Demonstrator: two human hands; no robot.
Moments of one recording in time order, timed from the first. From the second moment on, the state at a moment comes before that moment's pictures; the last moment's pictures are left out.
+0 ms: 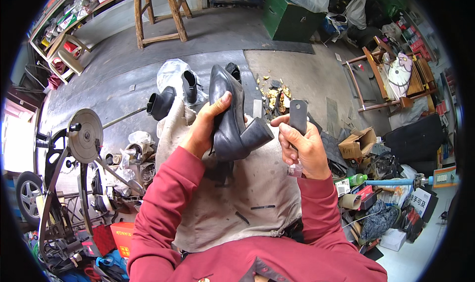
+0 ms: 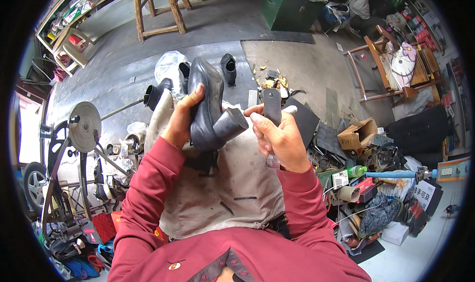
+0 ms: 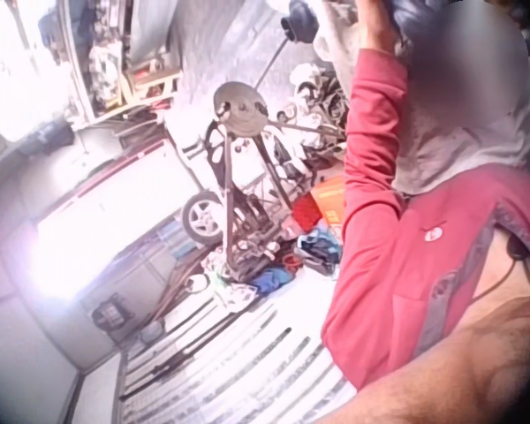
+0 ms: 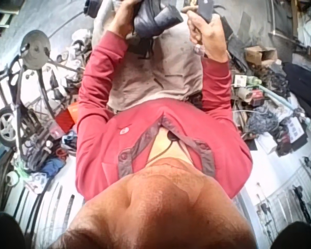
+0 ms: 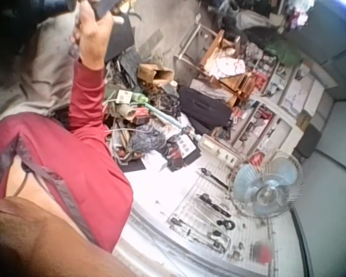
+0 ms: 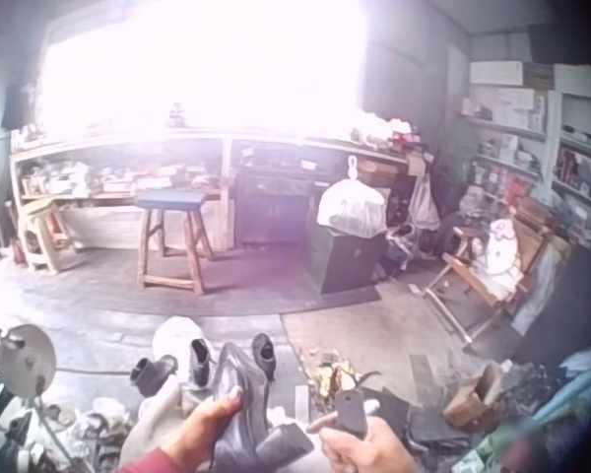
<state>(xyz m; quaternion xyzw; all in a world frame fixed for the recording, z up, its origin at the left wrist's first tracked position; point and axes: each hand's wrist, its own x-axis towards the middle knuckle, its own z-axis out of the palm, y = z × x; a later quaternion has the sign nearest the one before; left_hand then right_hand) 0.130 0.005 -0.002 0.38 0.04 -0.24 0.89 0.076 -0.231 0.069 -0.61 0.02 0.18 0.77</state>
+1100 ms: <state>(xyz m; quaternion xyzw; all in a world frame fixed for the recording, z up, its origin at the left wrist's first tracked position) 0.109 0.007 0.016 0.45 -0.17 -0.13 0.87 0.049 -0.224 0.049 -0.68 -0.05 0.08 0.72</state>
